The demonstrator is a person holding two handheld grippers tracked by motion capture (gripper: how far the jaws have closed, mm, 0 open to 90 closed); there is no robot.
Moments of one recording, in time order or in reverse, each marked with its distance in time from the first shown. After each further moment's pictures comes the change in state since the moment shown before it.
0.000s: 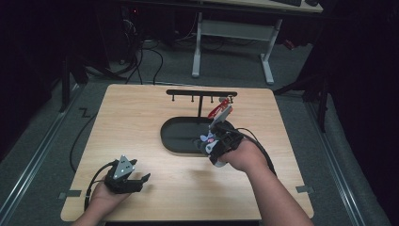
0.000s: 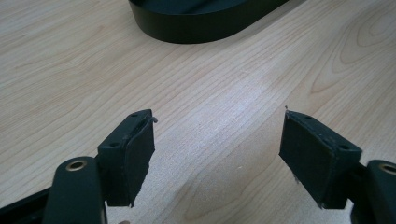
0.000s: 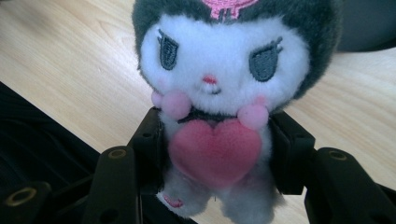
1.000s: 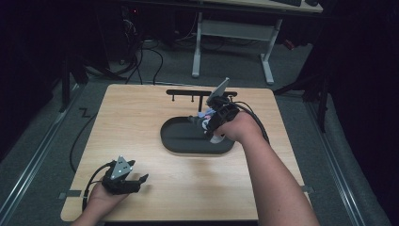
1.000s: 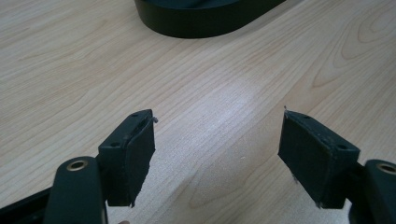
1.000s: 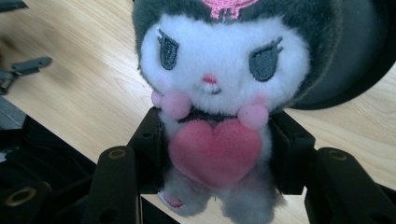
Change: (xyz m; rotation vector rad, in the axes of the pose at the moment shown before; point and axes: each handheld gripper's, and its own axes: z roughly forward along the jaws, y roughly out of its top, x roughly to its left) left arm 0.003 -0.004 -0.003 0.007 -0.005 -0.007; right arm -0.015 0.056 -0.042 -0.023 0.025 0.028
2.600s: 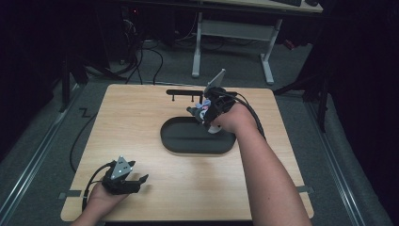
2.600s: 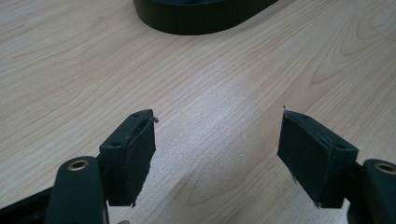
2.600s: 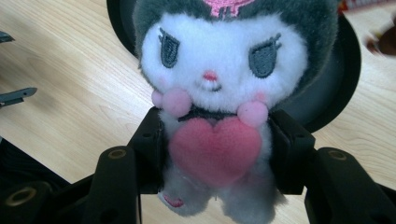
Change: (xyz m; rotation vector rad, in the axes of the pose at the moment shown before) left arm 0.001 -0.001 0.000 0.006 -0.006 -0.005; right arm -0.003 0.024 -0.004 -0.048 -0.071 -0.018
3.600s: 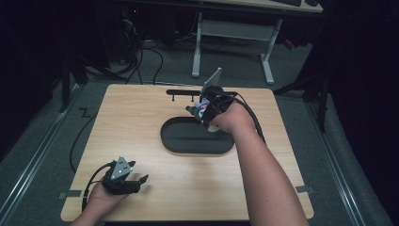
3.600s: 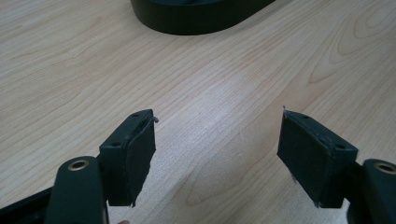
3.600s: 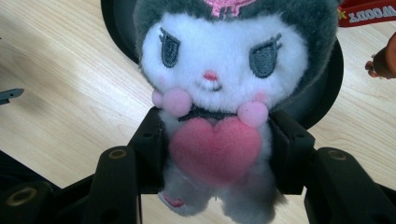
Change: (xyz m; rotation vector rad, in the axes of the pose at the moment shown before) left arm -0.001 0.001 0.000 0.001 -0.008 0.008; right arm 0.013 0.002 -0.007 -0.004 -0.065 -0.013
